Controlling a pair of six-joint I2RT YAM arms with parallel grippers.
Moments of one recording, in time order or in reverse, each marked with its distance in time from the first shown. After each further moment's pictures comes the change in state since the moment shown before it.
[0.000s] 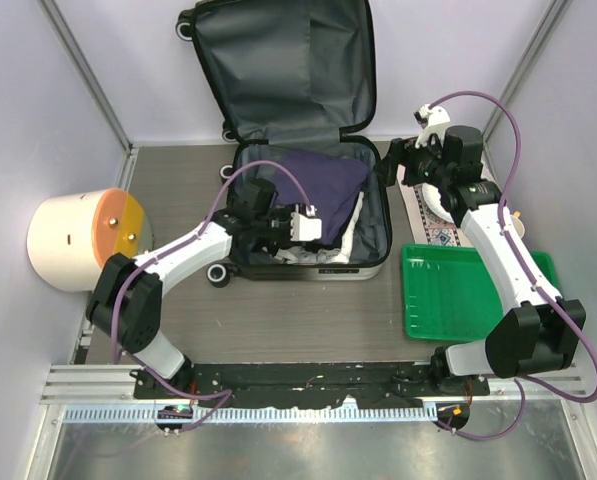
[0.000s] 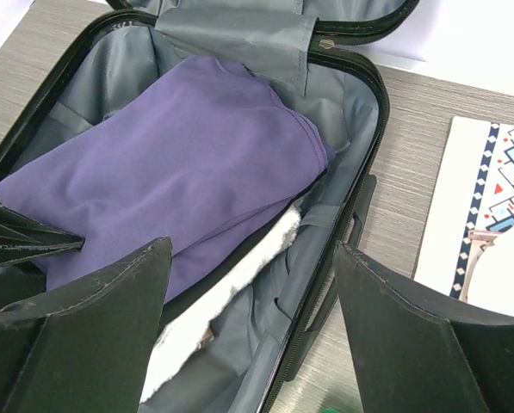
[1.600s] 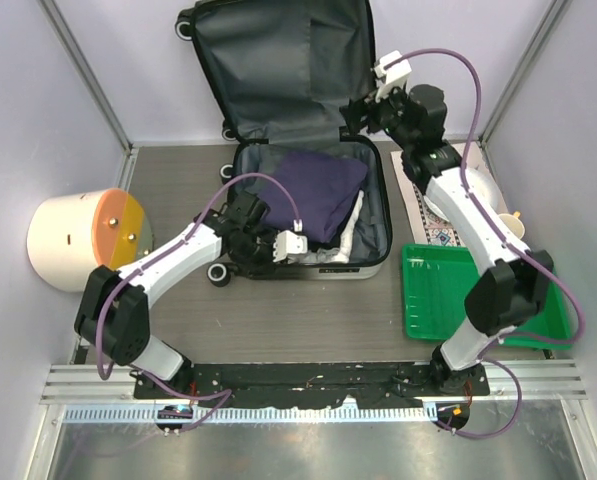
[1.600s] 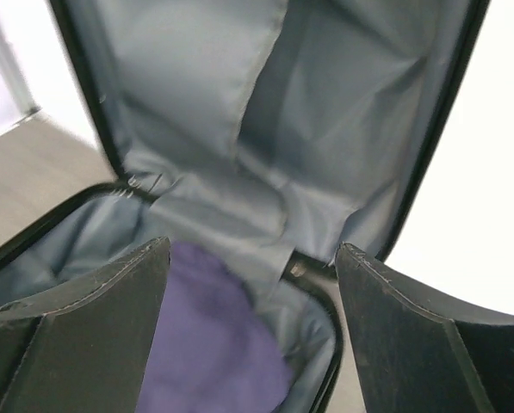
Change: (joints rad) left arm 0.017 -0.076 0.006 -0.539 0.008 -0.131; right arm 0.182 0.331 0.404 0.313 0.190 -0.210
